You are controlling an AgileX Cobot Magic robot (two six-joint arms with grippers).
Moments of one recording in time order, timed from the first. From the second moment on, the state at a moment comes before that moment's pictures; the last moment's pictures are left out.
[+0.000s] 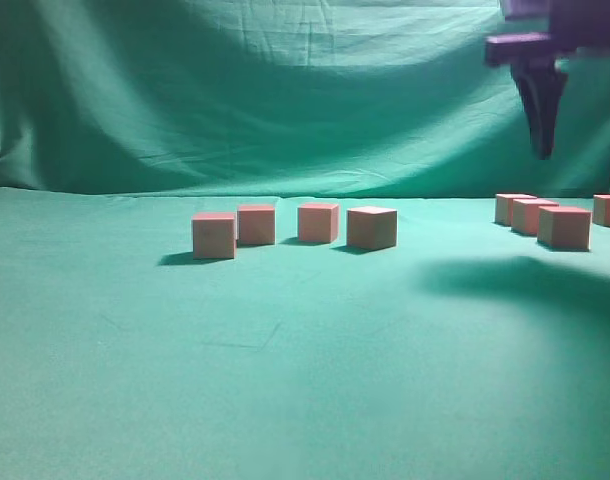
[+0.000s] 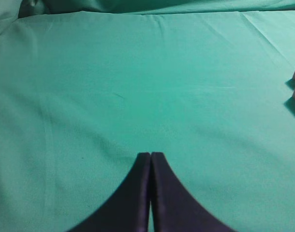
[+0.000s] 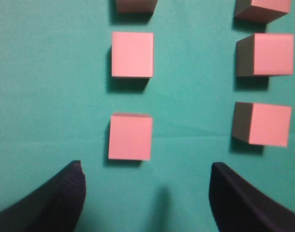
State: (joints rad) left arm -0.01 -0.01 0.02 0.02 0.35 0.01; right arm 0.24 1.88 -1.43 -0.16 0.96 0.29
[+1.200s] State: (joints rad) left arm -0.01 -0.01 0.02 0.02 0.35 0.01; right arm 0.23 1.98 -1.49 -0.13 0.99 0.25
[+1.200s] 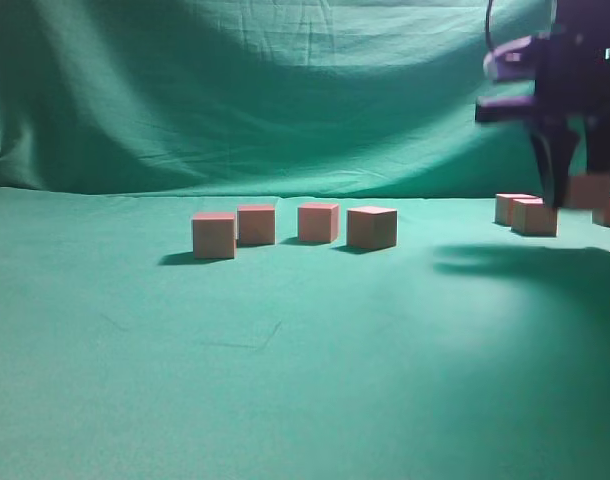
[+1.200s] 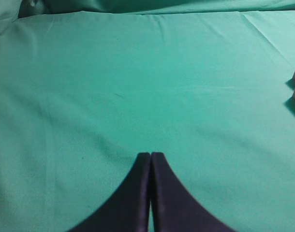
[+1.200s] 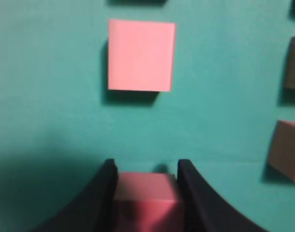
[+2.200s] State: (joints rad) left arm -0.01 -0.01 0.02 0.02 0.35 0.01; right arm 0.84 1.86 -1.46 -0.08 0.92 -0.01
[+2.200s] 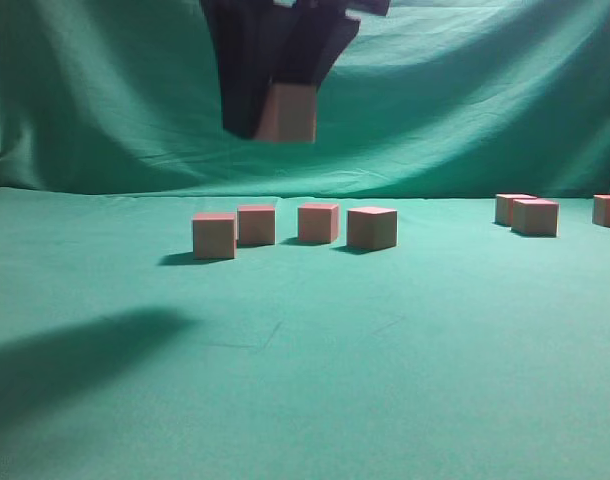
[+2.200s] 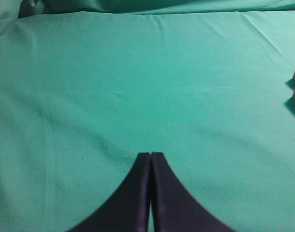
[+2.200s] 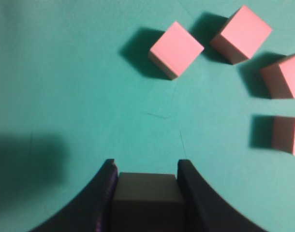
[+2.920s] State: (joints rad) left arm -0.01 -0.01 0.02 0.02 0.35 0.01; right arm 0.83 2.04 -1.46 -0.02 0.72 0.10
